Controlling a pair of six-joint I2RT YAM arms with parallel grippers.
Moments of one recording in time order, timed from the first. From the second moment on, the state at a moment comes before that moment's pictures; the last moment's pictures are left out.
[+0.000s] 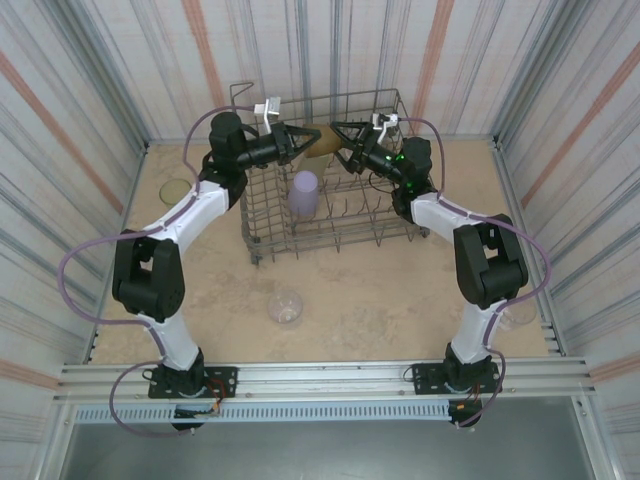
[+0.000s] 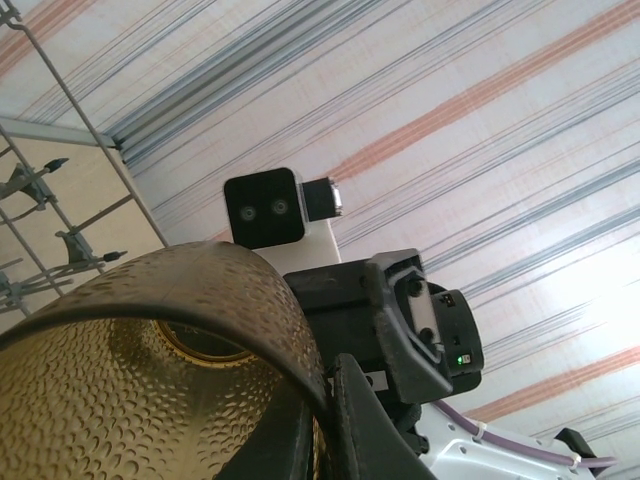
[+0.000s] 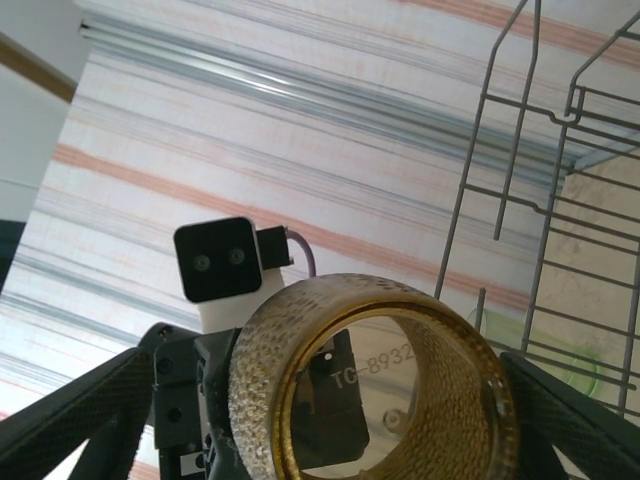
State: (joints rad) left arm -0.34 1.78 1.43 0.44 0.90 -1.07; right arm 0.34 1.85 1.23 0.91 -0.71 1.49
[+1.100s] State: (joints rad) left arm -0.34 1.78 1.45 0.32 0.88 -0.99; right arm 0.32 1.78 1.25 0.76 -0.73 1.37
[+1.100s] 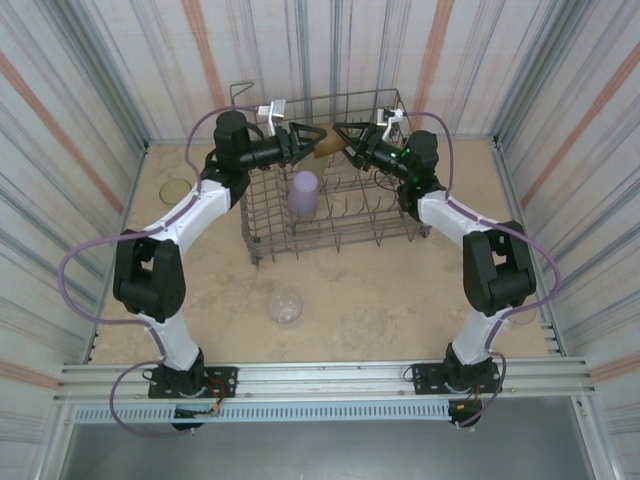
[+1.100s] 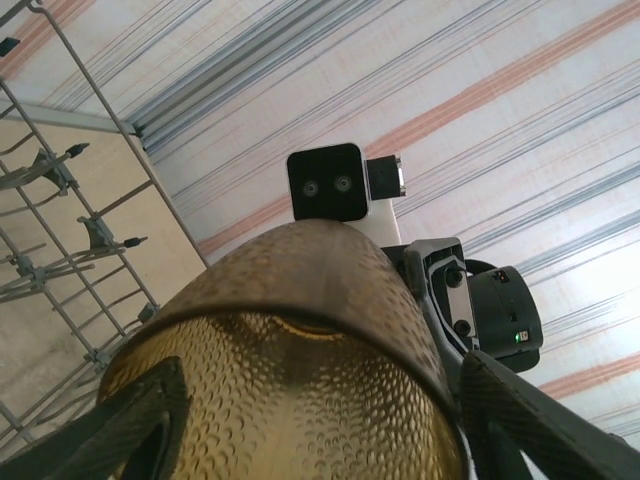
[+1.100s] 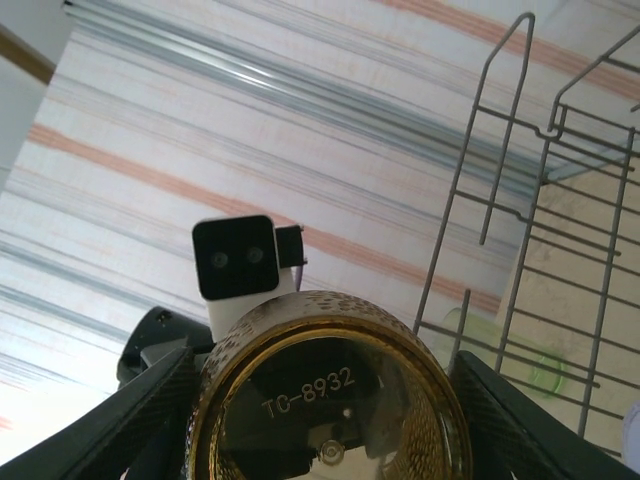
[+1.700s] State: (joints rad) left arm -0.24 1.58 1.37 0.01 0.83 -0.80; right arm 0.26 1.63 1.38 0.09 -0.56 0.85
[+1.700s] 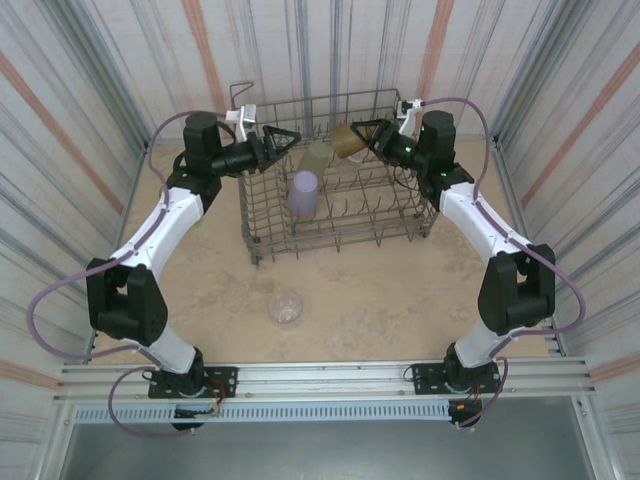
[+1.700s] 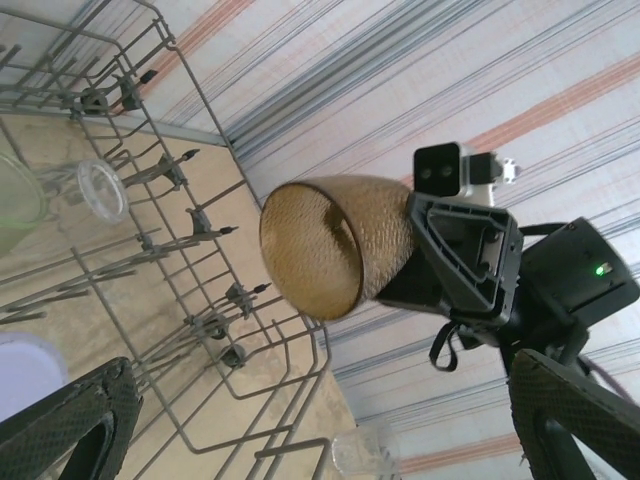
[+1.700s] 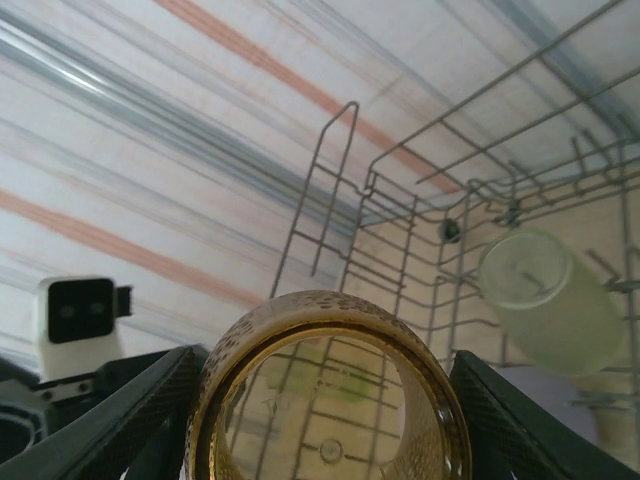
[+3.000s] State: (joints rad) left arm -0.15 1.42 1.29 -0.42 0.73 -0.48; right arm 0.34 2.11 2.10 -0.67 0.22 0.16
